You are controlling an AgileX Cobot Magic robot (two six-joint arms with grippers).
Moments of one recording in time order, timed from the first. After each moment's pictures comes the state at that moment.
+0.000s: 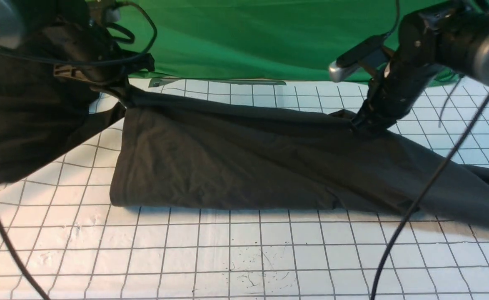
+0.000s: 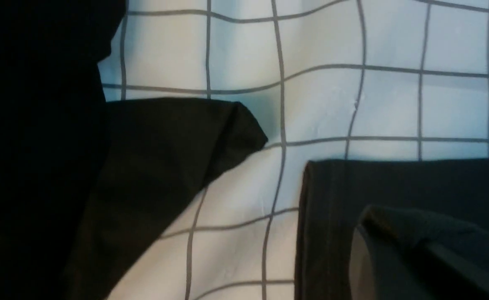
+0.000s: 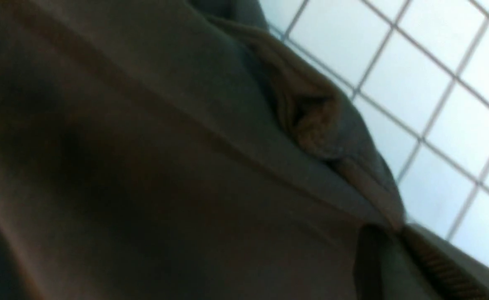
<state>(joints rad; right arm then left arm) 0.32 2.11 -1.78 -0.13 0.90 -0.20 -0.08 2.15 -1.92 -0.02 0.92 -0.15</state>
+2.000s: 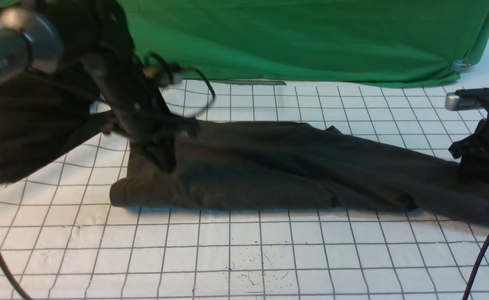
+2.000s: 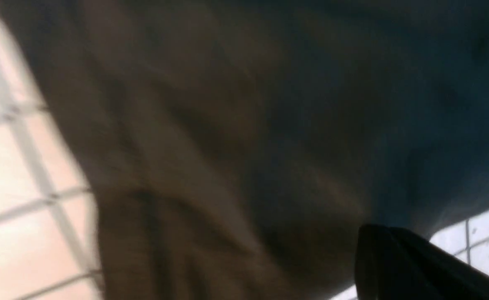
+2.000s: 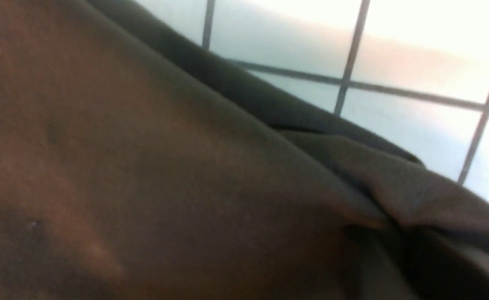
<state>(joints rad) -0.13 2.12 -1.64 0.14 1.04 -0.35 -0.26 2.02 -1.62 -0.21 1.16 0.08</state>
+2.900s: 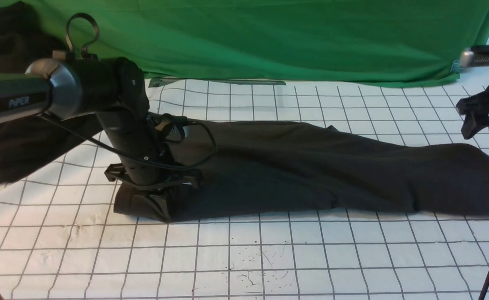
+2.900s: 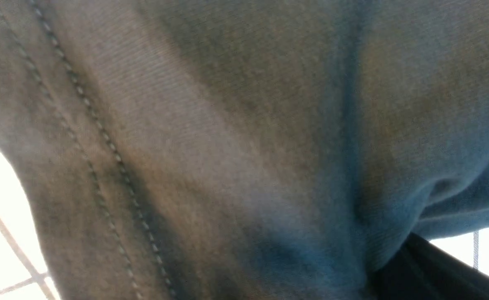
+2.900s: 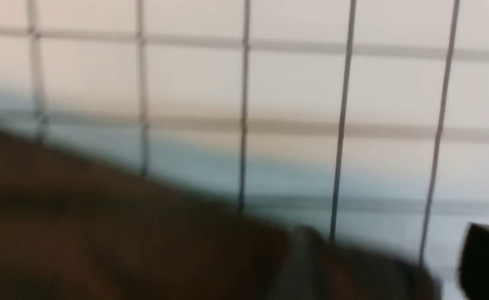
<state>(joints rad) -0.13 2.13 -1.90 0.07 1.15 -0.17 -0.27 2.02 -1.44 -0.20 1.02 0.08</state>
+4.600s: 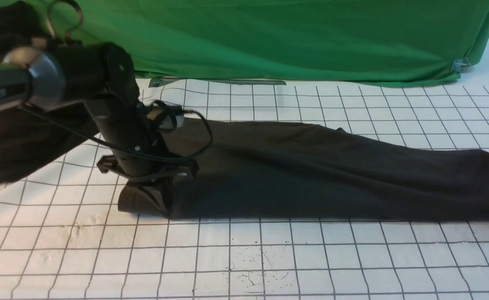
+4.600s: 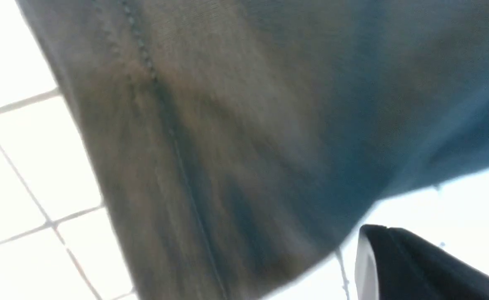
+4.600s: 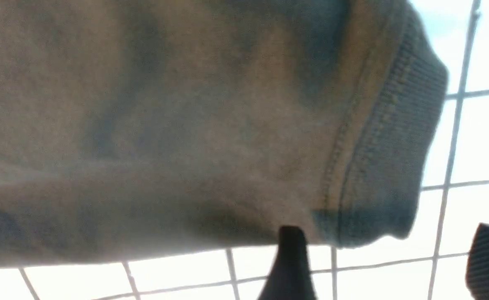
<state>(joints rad) -0.29 2.05 -1.61 -0.02 1.21 -0.11 -0.26 1.93 -1.43 -0.21 1.07 0.09</state>
